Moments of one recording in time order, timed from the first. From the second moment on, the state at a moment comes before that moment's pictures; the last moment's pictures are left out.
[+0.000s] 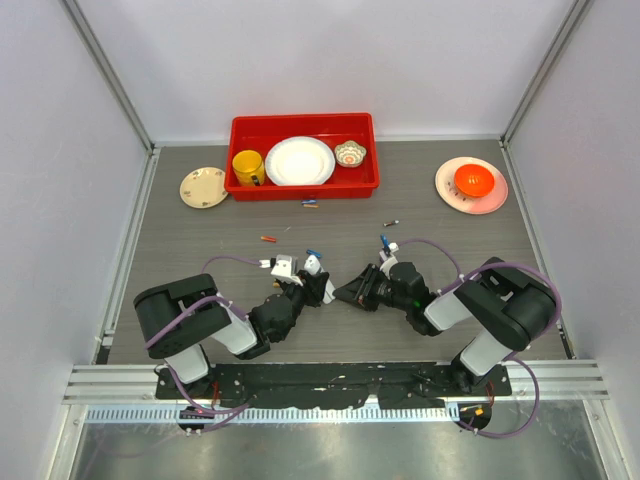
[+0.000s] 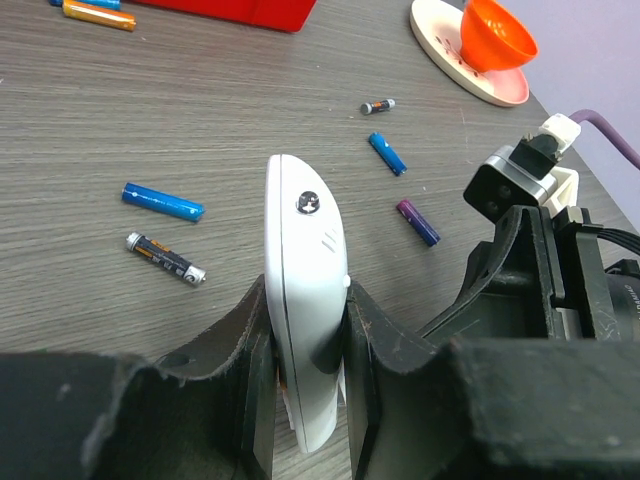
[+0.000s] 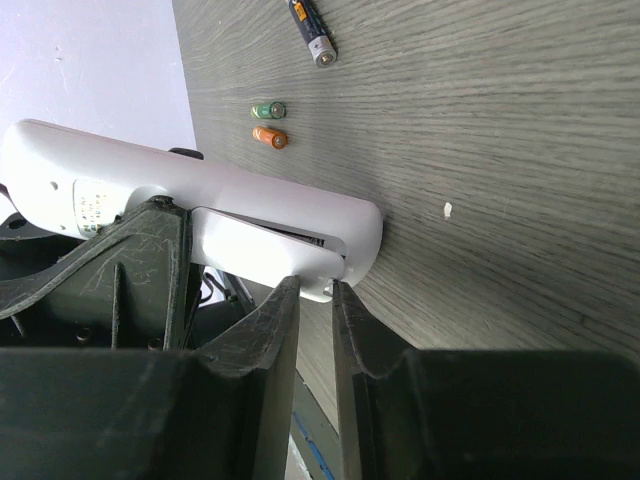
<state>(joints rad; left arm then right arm) -1.10 1.67 0.26 1.33 -0.62 -0.51 0.69 1.61 0.24 0.96 -0.32 1.25</state>
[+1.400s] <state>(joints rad) -1.11 1.67 0.24 1.35 -0.64 -0.52 0.65 1.56 0.22 0.91 -0.31 1.19</state>
